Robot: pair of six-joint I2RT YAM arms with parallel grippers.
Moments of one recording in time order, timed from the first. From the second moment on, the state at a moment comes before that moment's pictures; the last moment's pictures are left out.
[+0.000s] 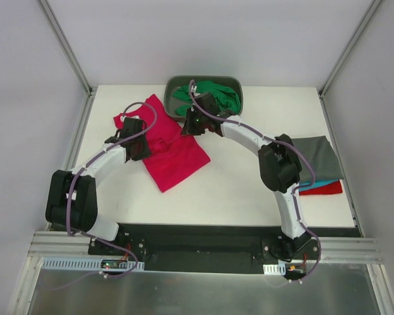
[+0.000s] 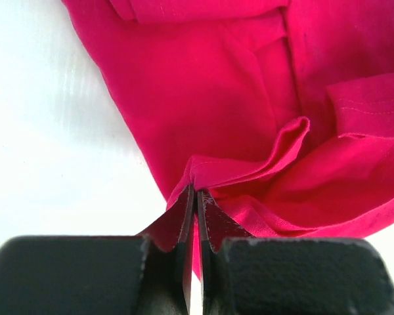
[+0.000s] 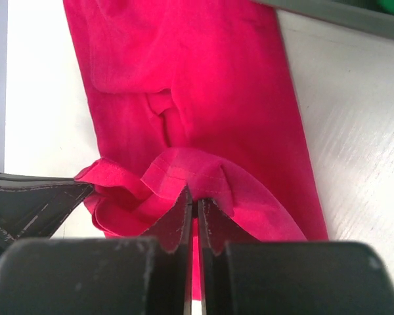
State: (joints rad) left arm -0.22 1.46 0.91 -0.40 -0.06 -0.49; right arm 0.67 2.16 1.80 -0.37 -0.24 0.55
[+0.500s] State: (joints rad) left arm -0.19 1.57 0.98 -0.39 -0.05 -0.50; right arm 0.65 2.28 1.88 -0.33 -0.23 0.57
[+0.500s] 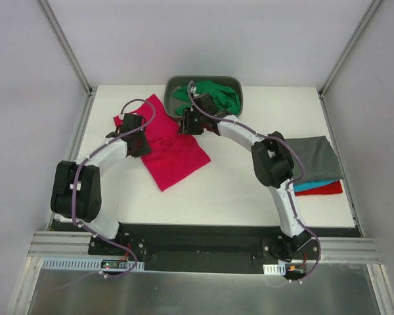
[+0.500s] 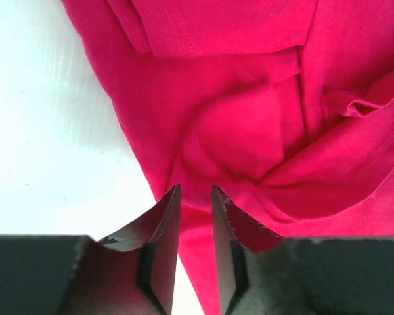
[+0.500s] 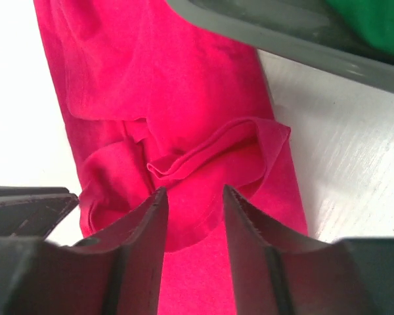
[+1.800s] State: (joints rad) left arm -0.27 1.69 1.02 -0.25 0.27 -0.59; right arm 0.61 1.96 1.18 0.01 -0.54 0.62
